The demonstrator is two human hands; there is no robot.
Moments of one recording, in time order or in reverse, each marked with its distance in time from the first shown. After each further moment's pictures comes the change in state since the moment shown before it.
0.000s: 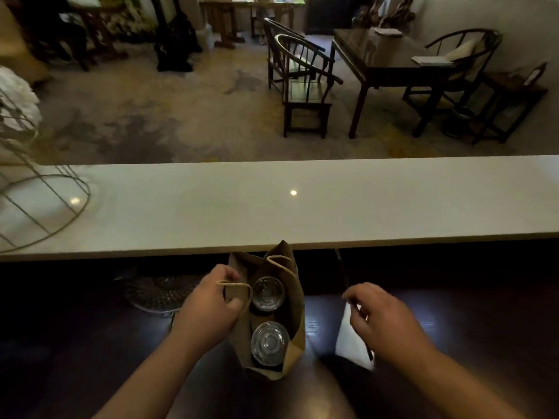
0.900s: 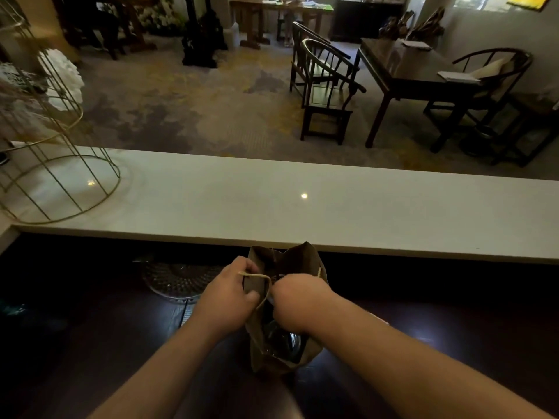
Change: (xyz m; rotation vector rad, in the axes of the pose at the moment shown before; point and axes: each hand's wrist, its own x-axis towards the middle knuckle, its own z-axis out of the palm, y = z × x) left_hand 0.006 -0.016 0.000 -0.023 -0.001 0.064; right_hand 0.080 -0.166 0.042 -0.479 -0.662 -0.211
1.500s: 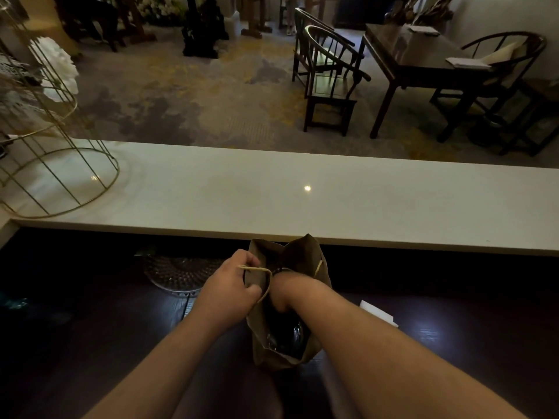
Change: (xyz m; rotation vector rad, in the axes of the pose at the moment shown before) left_hand 0.002 0.000 0.002 0.006 0.007 -0.013; right_hand 0.084 0.012 0.047 0.226 -0.239 0.164
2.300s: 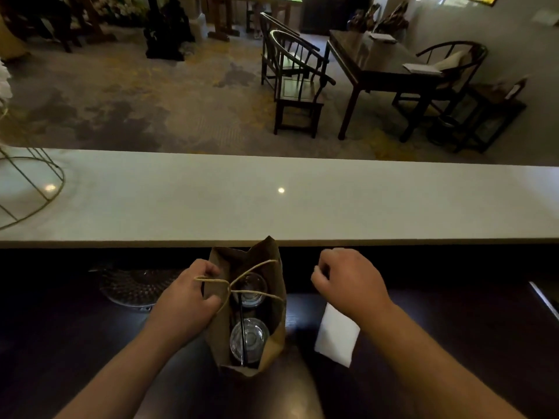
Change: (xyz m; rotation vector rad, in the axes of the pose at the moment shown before) left_hand -0.002 0.005 0.002 0.061 0.005 -0.001; right_hand -0.113 0.146 -0.007 0.117 0.900 -0.001
